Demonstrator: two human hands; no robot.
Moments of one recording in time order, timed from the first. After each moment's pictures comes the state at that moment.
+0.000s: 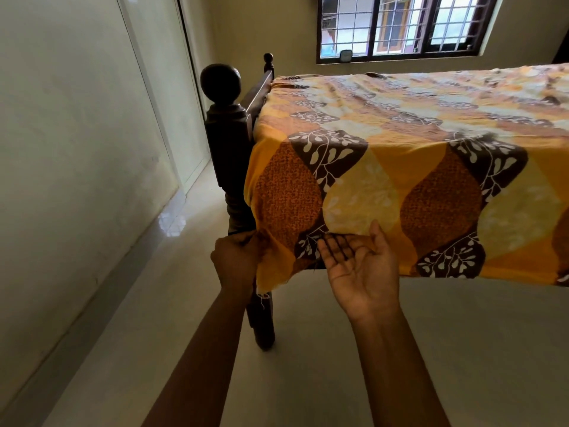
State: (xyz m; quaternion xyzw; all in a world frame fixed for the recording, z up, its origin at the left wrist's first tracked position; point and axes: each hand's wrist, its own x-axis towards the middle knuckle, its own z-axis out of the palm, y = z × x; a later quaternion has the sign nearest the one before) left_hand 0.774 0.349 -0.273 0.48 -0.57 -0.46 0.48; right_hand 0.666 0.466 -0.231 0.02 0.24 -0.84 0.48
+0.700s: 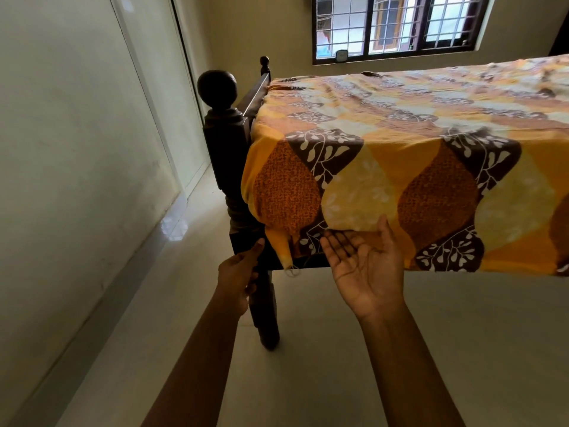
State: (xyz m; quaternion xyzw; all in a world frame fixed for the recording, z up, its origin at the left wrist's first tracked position) left_hand 0.785 0.357 -0.275 0.53 -0.44 -0.63 0.37; right_hand 0.660 0.473 -0.230 0.00 0.22 -0.84 0.50
